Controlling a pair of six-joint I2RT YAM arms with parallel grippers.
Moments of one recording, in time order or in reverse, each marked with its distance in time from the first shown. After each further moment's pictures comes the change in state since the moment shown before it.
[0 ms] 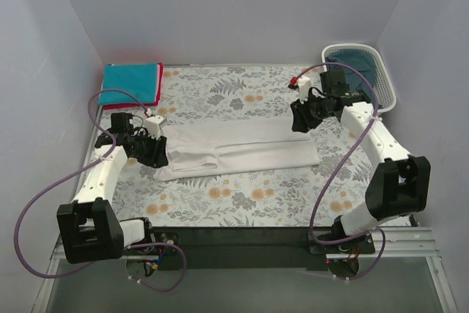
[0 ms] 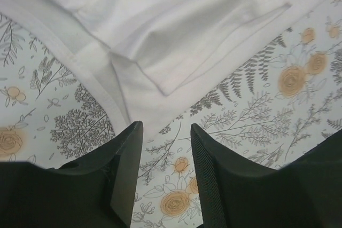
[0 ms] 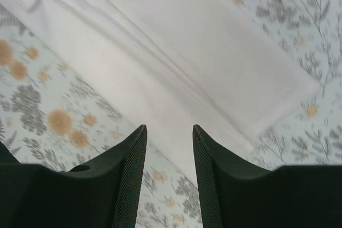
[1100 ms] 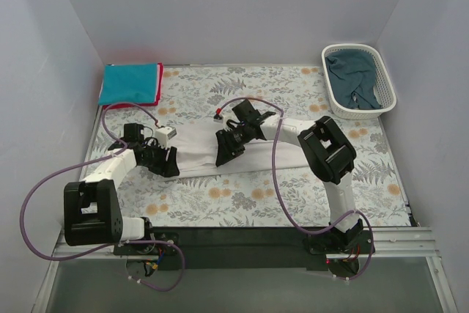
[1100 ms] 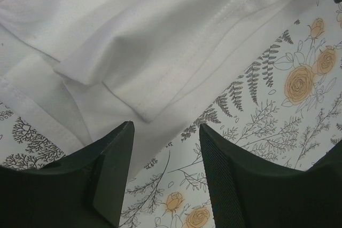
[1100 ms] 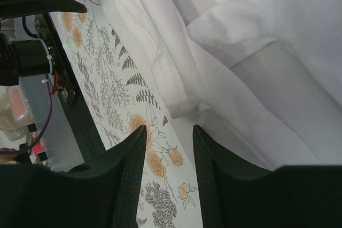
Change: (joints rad) left arm -0.043 0.103 -0.168 0.231 0.097 -0.019; right arm 0.530 0.532 0.108 0.496 -0.323 0.694
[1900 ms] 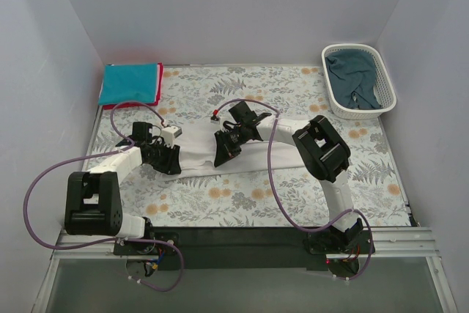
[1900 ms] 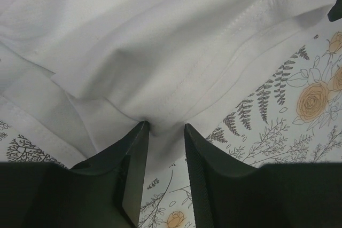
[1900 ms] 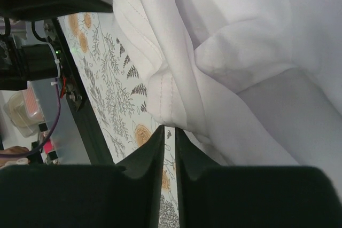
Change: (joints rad) left arm -0.081 0.067 0.004 0.086 -0.070 -0.081; right arm 0.014 0.059 0.032 0.032 -0.037 0.050
